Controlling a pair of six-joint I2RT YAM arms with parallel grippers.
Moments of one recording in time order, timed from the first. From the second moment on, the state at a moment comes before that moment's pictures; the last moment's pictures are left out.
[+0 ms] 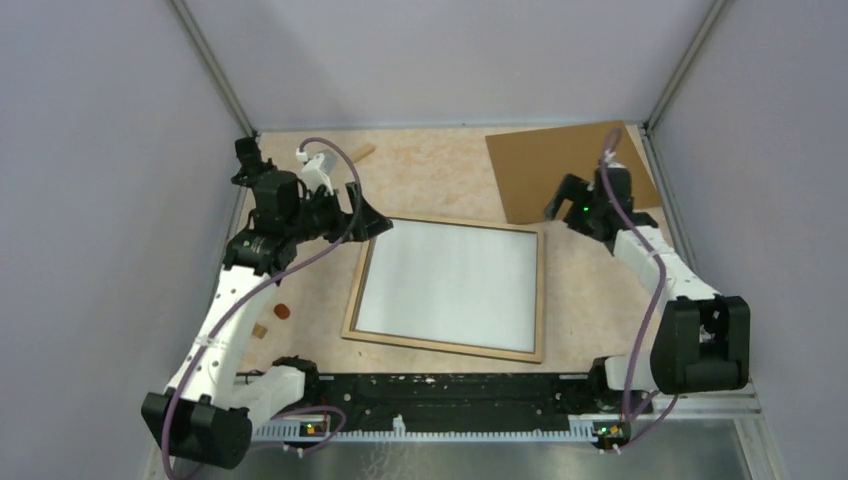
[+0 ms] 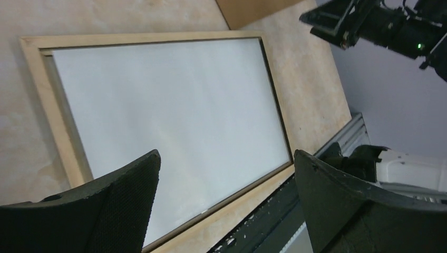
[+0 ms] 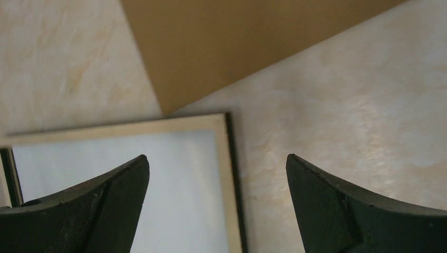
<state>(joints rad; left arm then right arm) -0.18 1.01 1.07 -0.55 0.55 -0.41 0.18 1.34 0.91 -0.30 -0.01 0.45</state>
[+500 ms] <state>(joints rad) -0.44 1.45 1.03 -0.23 0.62 -0.61 -0.22 1.93 1.48 -0.36 -0.17 0.44</state>
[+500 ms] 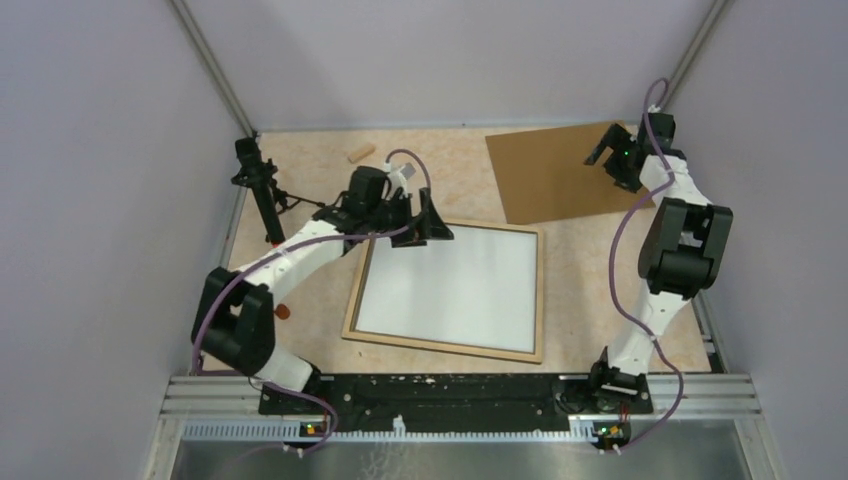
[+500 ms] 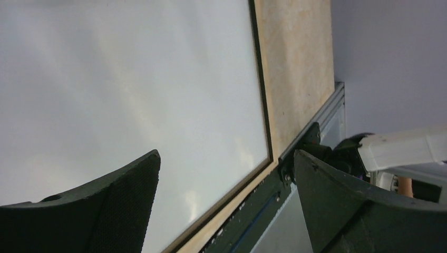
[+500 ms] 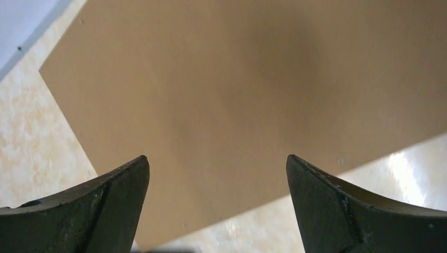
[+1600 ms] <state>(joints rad) -0.68 2.40 1.83 0.05 0.17 -0.83 -0.30 2.52 2.29 -0.62 0.07 0.14</state>
